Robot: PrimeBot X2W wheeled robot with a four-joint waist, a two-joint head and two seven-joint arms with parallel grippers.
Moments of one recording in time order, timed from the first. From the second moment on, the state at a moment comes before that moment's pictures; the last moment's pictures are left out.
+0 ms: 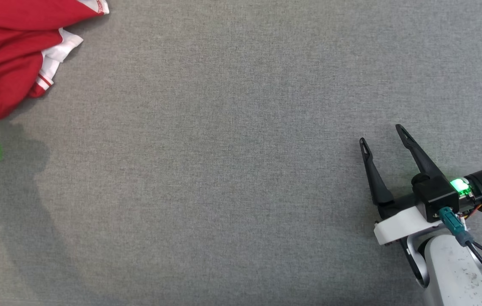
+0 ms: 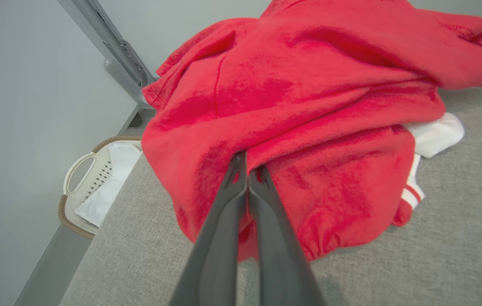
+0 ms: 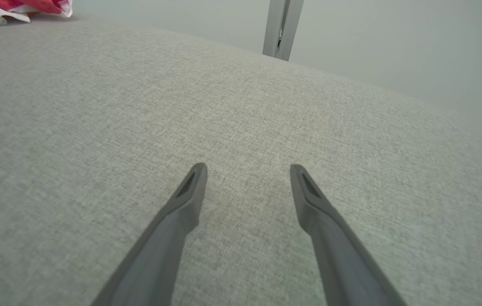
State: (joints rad) left arm -0.90 0.48 -0.29 1.06 -0.55 -0.13 -0.19; right arm -0.21 -0.05 0.01 0.09 -0.17 0.13 -0.26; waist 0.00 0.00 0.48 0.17
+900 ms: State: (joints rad) left arm -1.03 0.61 -0.56 0.73 -0.44 -0.13 -0.18; right arm -0.10 -0.05 0.02 0.17 0.01 0.13 -0.26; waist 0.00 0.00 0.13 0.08
